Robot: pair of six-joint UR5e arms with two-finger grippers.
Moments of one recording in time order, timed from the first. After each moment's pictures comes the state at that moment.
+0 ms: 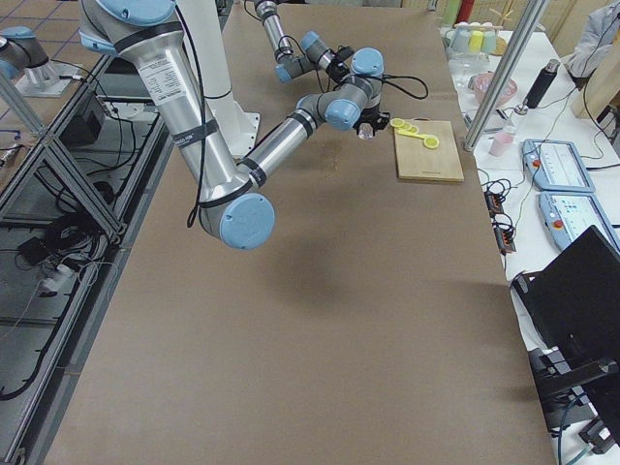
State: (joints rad) left arm -0.45 -2.08 -1.43 -2.92 -1.19 -0.50; right arm 0.91 -1.08 1.83 -1.38 2.24 -0.38
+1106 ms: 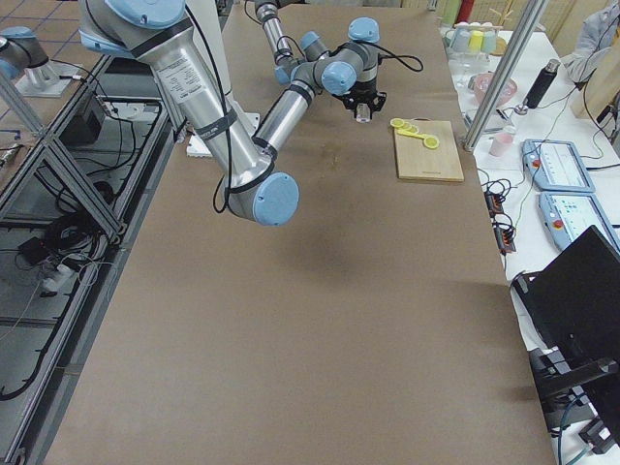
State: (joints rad) left arm -0.44 -2.14 -1.42 -2.93 -1.29 -0.50; right arm 0.82 -0.91 1.86 -1.68 2.11 -0.38
